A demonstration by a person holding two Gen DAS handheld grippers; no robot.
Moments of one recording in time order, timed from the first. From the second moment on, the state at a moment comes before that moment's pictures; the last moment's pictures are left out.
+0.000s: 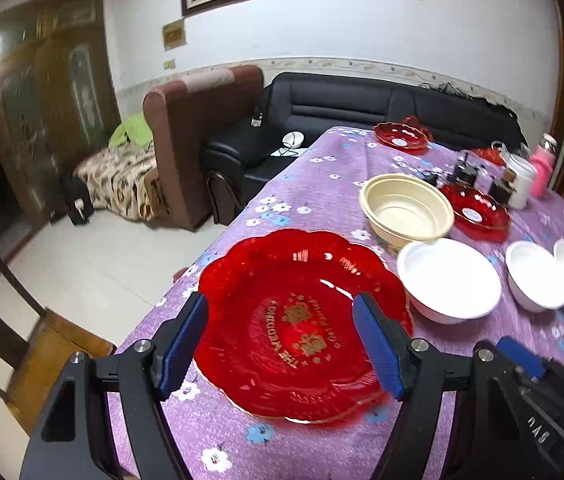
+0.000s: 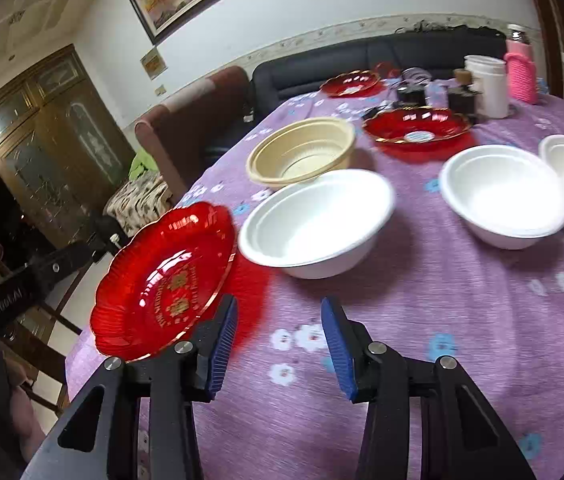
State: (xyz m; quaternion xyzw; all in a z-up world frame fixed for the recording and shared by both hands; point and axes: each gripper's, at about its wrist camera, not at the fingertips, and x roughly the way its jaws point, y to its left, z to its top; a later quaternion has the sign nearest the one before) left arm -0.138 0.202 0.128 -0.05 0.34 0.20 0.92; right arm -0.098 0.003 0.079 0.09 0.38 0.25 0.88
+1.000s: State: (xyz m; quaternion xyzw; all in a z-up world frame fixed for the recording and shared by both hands) left arm -0.155 0.115 0.187 0.06 0.27 0.18 0.94; right arm -0.069 -0.098 0.174 0.16 0.31 0.23 0.91
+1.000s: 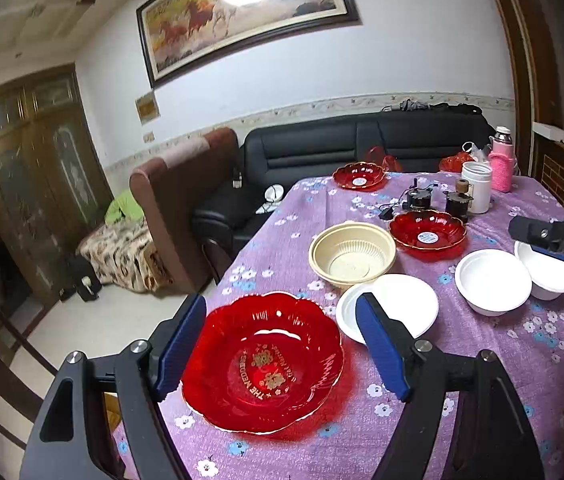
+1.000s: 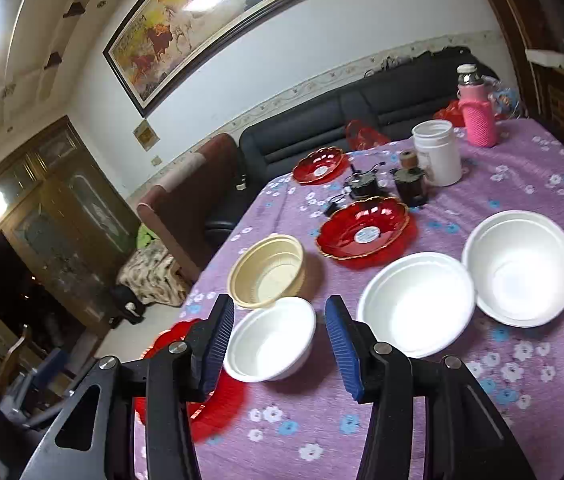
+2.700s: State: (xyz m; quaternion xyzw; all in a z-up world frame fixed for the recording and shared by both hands) left arm -0.178 0.107 0.186 0.03 0.27 0.13 0.95; right arm -0.127 -0.122 0.209 0.14 0.27 0.20 0.93
